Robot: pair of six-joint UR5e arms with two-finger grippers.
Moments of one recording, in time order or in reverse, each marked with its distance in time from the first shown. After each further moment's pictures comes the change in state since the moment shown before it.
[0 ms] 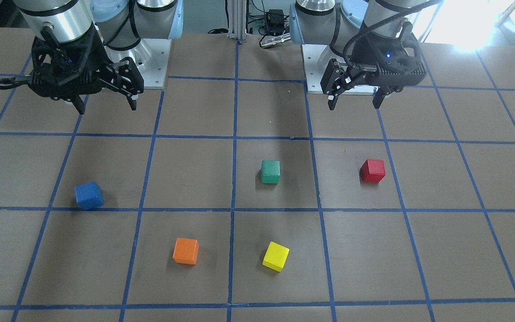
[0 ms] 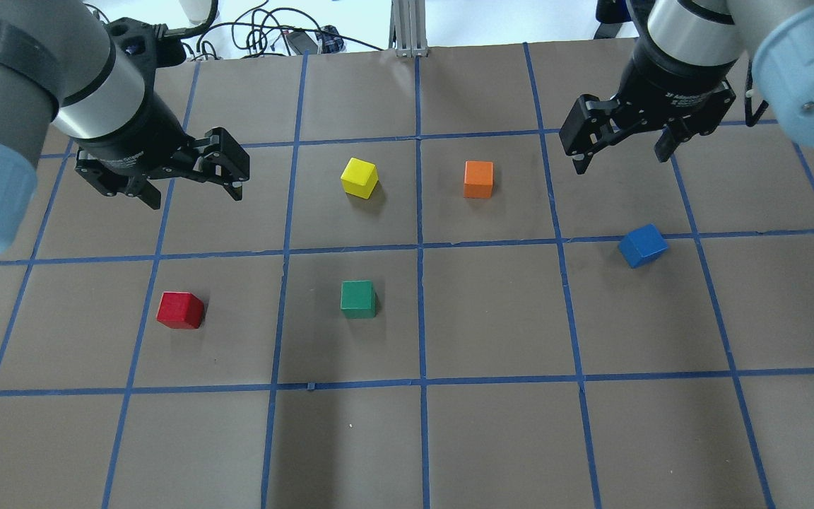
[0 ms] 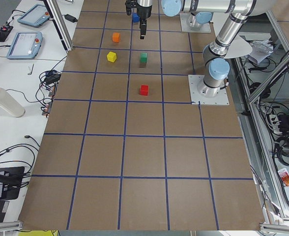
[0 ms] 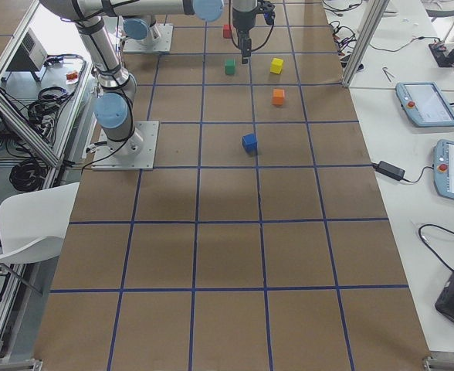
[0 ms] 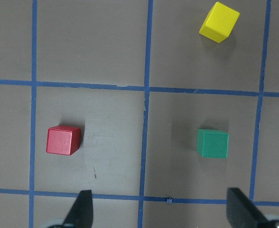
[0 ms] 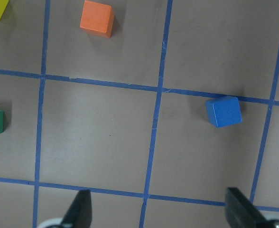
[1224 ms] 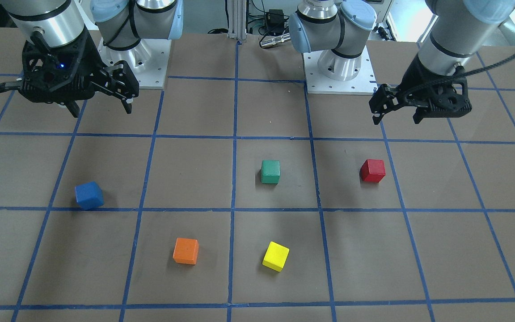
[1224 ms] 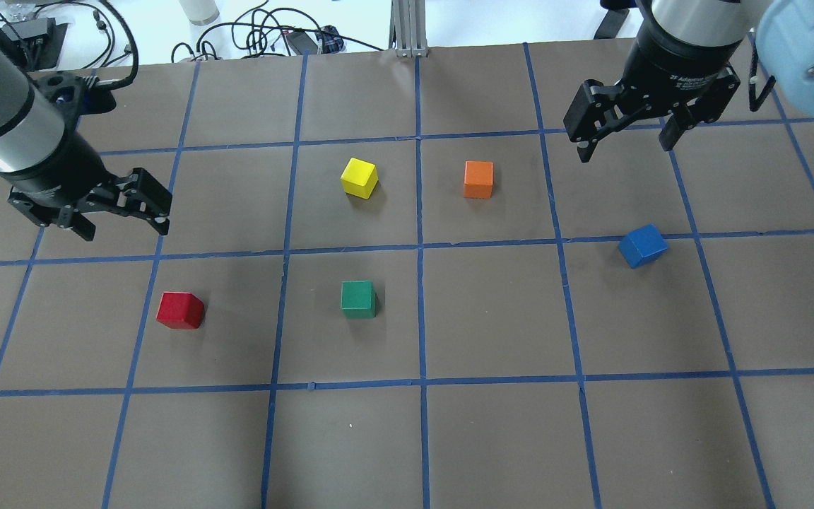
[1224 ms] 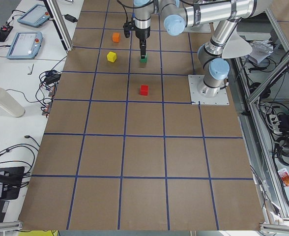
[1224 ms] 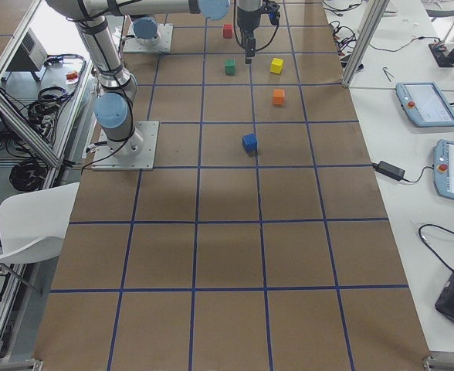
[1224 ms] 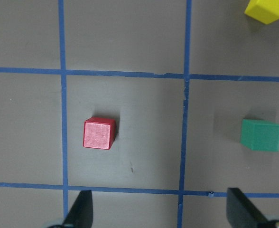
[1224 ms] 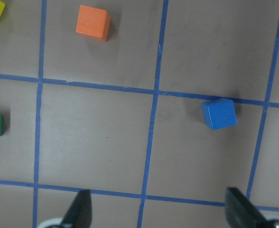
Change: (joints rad) left arm 0.291 -0.008 -0.139 0.017 0.009 0.323; right arm -0.009 0.030 -0.049 0.030 -0.002 -0.001
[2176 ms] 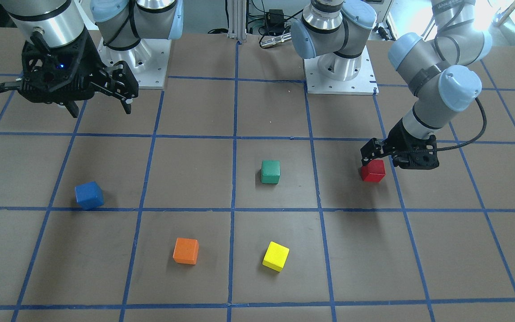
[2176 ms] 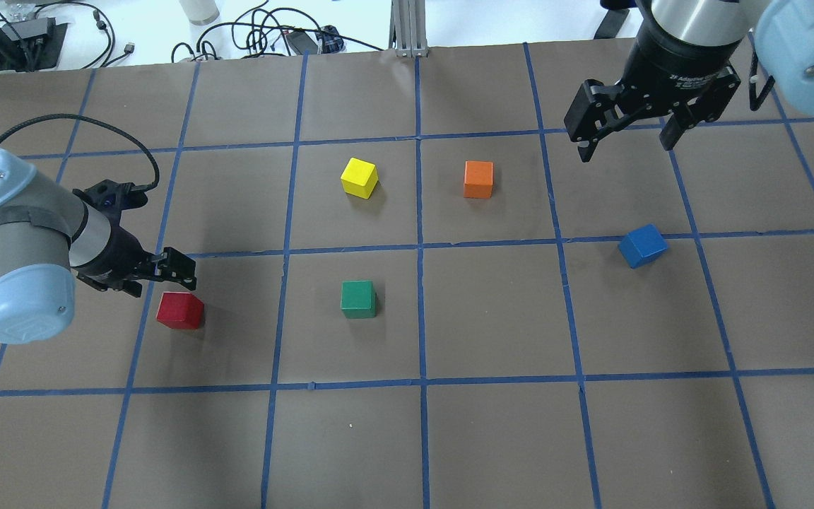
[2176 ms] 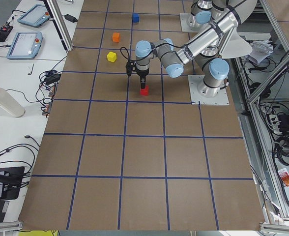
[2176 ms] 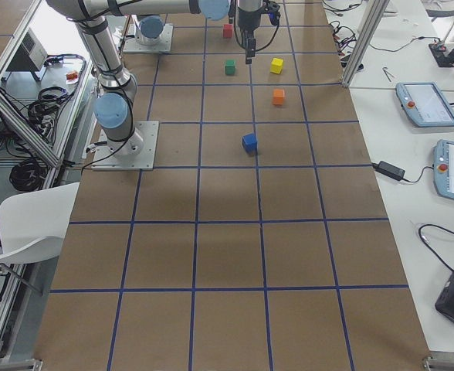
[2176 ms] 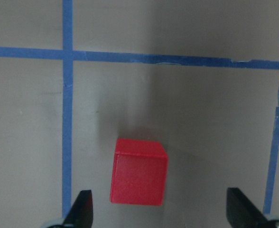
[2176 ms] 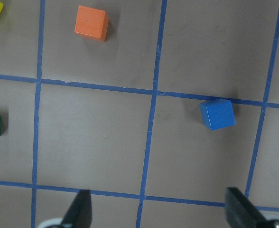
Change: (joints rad) left arm 0.117 -0.187 -0.326 0.497 -0.112 0.114; right arm 0.000 0.001 -0.001 -0.002 -0.005 0.000
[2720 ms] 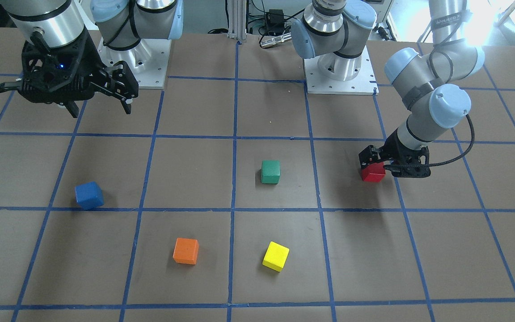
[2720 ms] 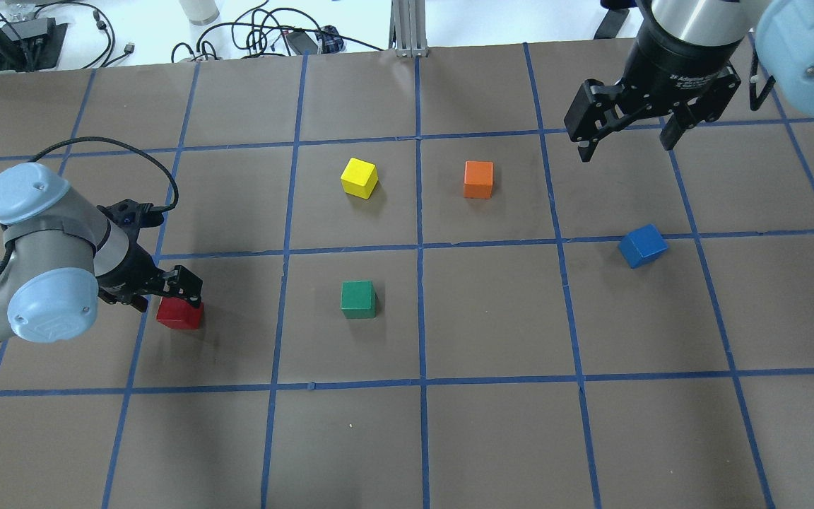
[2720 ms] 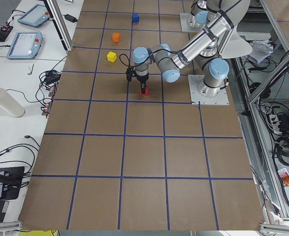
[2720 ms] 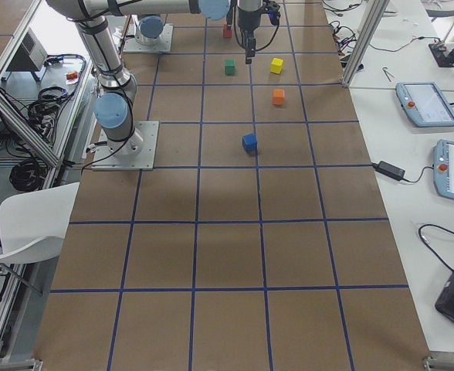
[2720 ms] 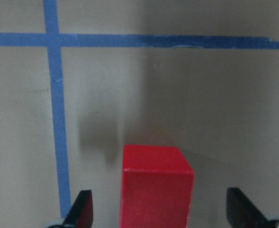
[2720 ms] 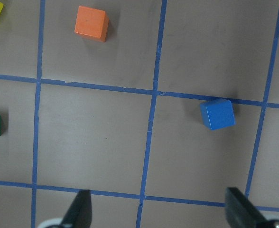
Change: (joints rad) left arm -0.006 -0.071 -0.020 0.041 0.077 0.024; right arm 0.000 0.000 0.000 0.001 0.000 0.000
